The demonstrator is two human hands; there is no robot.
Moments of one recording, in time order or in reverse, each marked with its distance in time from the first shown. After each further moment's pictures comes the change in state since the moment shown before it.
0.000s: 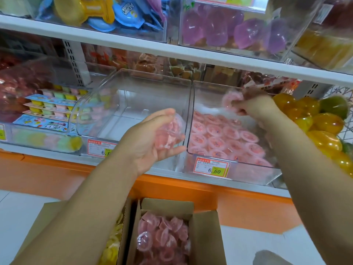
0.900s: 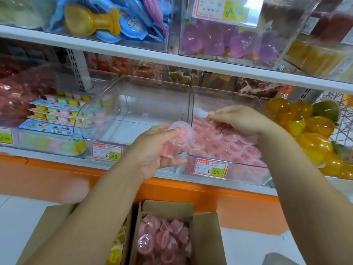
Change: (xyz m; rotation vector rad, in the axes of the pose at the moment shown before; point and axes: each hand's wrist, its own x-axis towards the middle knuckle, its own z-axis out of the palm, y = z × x) left_hand -0.002 -0.010 -0.004 0.071 -0.062 -0.012; right_hand -0.077 -0.035 0.008 0.247 -0.488 -0.043
